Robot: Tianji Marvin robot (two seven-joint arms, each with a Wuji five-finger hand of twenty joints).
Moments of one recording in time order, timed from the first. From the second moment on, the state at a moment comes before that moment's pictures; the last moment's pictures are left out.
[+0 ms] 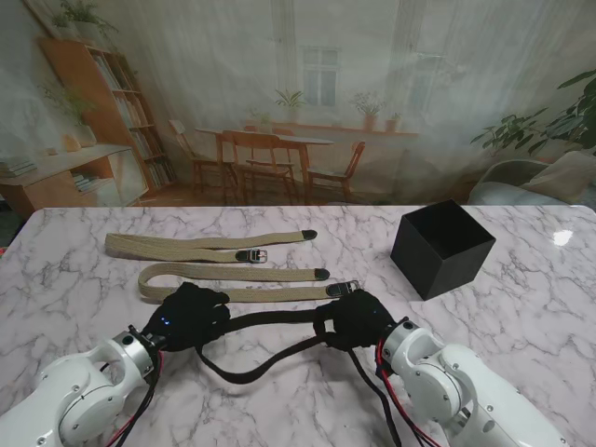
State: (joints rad) left arm 1.78 -1.02 -1.39 -1.74 1.19 -0.40 0.01; right arm -1.57 -1.05 1.07 -1.64 -0.87 -0.17 0.06; left_hand 1.14 -0.24 0.09 0.00 0.56 0.14 0.81 0.91 0.49 0.16 0.32 0.50 0.44 0.21 0.34 0.59 0.10 0.25 0.83 0.61; right_hand 0.66 -0.63 0.91 -0.24 0.73 -0.27 1.02 0.39 1.23 0.03 0.89 0.54 1.07 0.06 0.49 0.49 0.34 0.34 1.00 0.34
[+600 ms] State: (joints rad) left arm 1.78 -1.02 -1.43 -1.74 1.02 -0.50 -0.23; right arm -1.52 -1.05 1.02 -1.59 -0.87 -0.11 0.09; left_hand 0.66 -0.15 -0.02 0.00 0.44 0.00 0.16 0.47 0.30 0.15 0.07 0.27 0.34 0.21 0.21 0.48 0.00 0.26 0.53 0.55; right_hand 0.67 -0.63 0.91 -0.24 0.73 -0.26 1.02 0.39 1.24 0.03 0.89 0.55 1.07 0.06 0.50 0.49 0.34 0.33 1.01 0.34
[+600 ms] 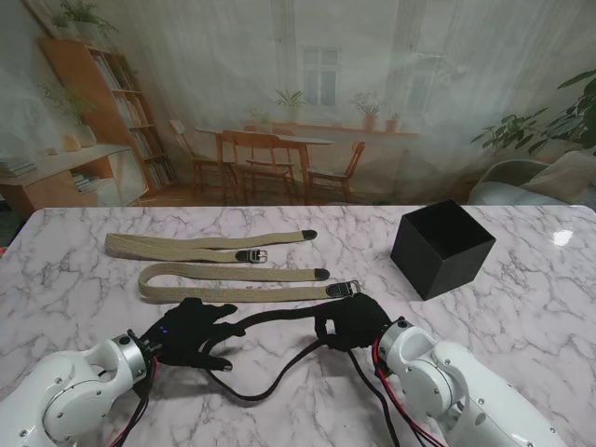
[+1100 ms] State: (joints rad) left arm 1.73 -0.99 -1.40 -1.71 1.09 -0.52 -0.30; right arm -1.51 -1.05 1.01 -1.57 -0.85 -0.09 0.10; left_hand 0.65 -0.35 -0.01 0.00 0.38 -0.03 0.04 0.27 0.20 0.13 0.00 0.13 0.27 0.23 0.13 0.33 0.01 0.26 0.27 0.47; right_hand 0.67 -0.61 0.91 -0.24 0.73 -0.25 1.02 0.38 1.24 0.03 0.89 0.55 1.06 0.06 0.50 0.49 0.33 0.33 1.01 0.34
